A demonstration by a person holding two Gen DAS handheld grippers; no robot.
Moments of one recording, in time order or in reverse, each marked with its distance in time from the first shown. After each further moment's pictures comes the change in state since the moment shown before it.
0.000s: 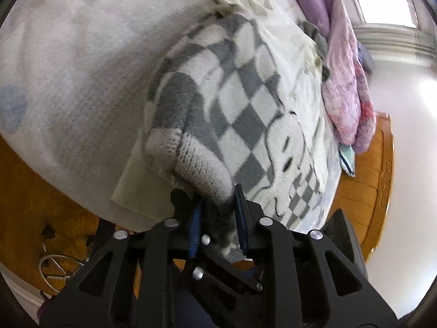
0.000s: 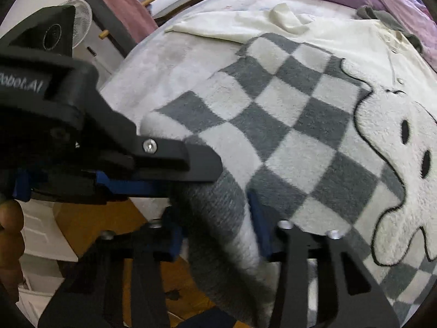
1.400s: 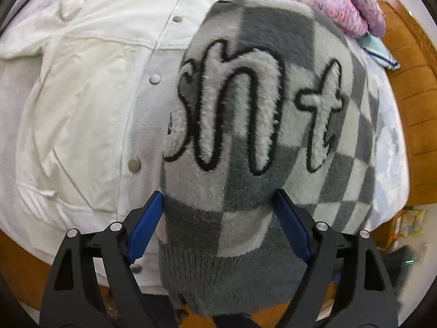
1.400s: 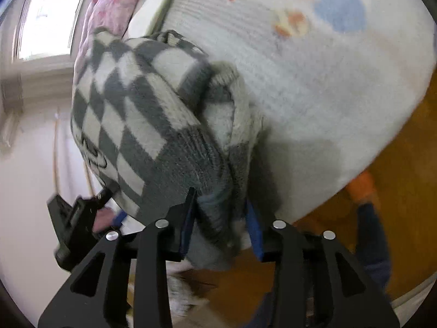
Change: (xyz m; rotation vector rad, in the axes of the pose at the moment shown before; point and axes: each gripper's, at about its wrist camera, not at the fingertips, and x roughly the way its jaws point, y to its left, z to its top) left arm 0.210 -0.205 -0.085 0.575 -0.011 0.429; right arm -0.241 -0.320 -0.297 1.212 -0.221 0.127
